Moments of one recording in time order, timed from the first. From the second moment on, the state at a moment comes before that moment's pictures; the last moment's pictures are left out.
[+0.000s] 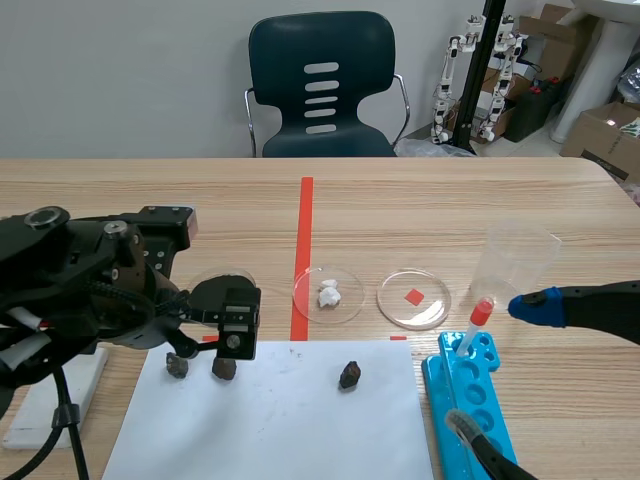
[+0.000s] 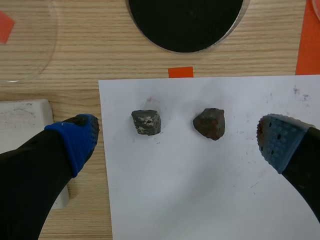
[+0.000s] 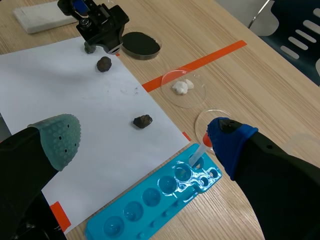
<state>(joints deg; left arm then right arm) -3.6 -23.7 33.4 95.8 -22.6 32.6 57.3 -57.4 45.1 3.6 118.7 2.4 17.6 21.7</state>
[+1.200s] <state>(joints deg) -5.2 -34.0 36.6 93.1 -19.8 1.1 53.7 -57.4 45.1 3.6 118.7 2.4 17.6 21.7</state>
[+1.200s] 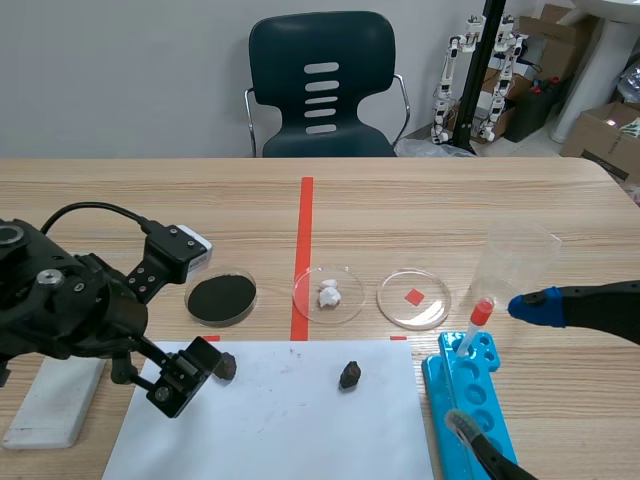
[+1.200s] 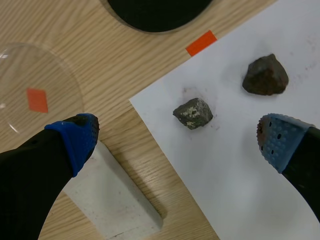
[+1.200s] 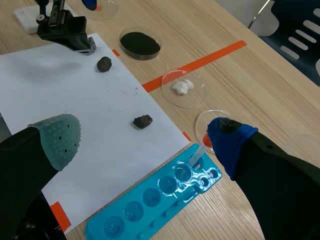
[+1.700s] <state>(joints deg) -5.2 -34.3 36.7 93.1 -25.0 -8.0 51.1 -57.4 45.1 3.6 118.7 2.4 17.6 21.7</state>
